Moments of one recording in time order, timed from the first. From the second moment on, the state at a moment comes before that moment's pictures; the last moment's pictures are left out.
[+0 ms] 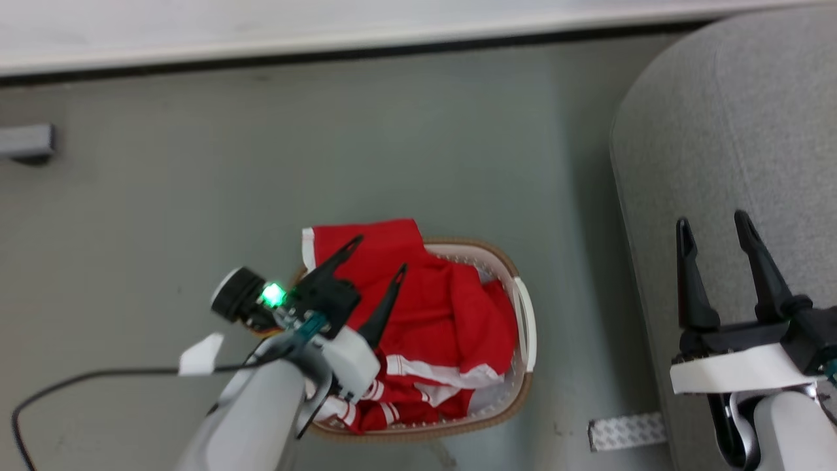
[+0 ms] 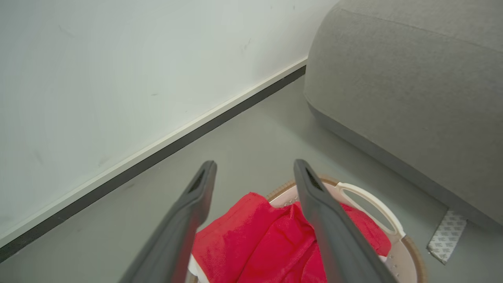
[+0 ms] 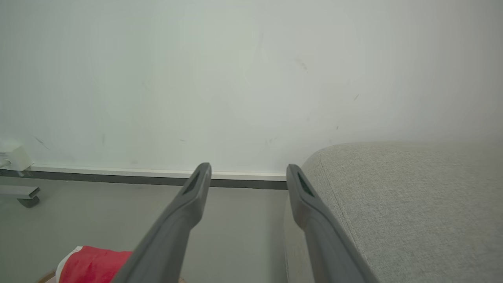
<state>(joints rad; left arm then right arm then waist) -0.53 0.11 -0.38 0.48 0.12 -0.12 -0.21 -0.31 -0.05 0.01 0.18 0.15 0.13 -0.26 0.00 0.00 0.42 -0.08</state>
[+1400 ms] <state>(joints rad) -1.00 0.12 -0.65 1.08 0.13 -0.05 -0.01 -0.41 -0.05 0.12 -0.02 0.28 0.13 -0.26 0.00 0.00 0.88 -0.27</state>
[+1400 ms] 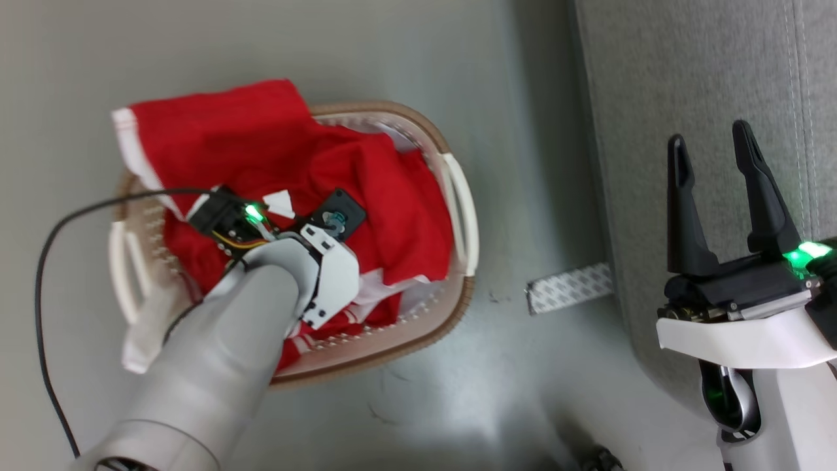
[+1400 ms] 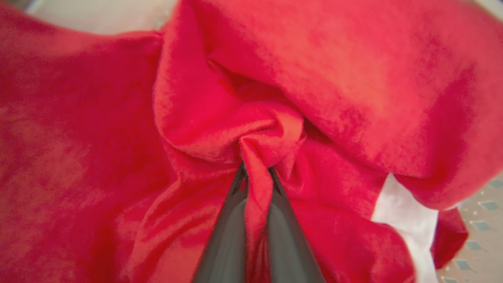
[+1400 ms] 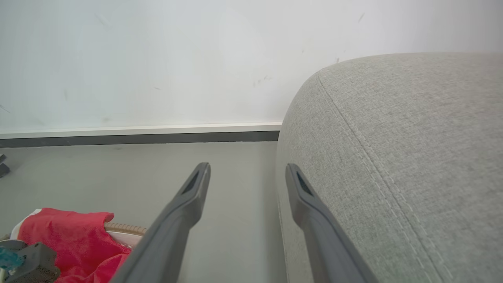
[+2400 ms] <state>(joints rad) -0.57 0.11 -0.56 0.65 -0.17 -0.08 -0.10 -0.09 -0.05 -0.02 0.12 0.24 0.13 -0.26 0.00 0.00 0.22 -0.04</state>
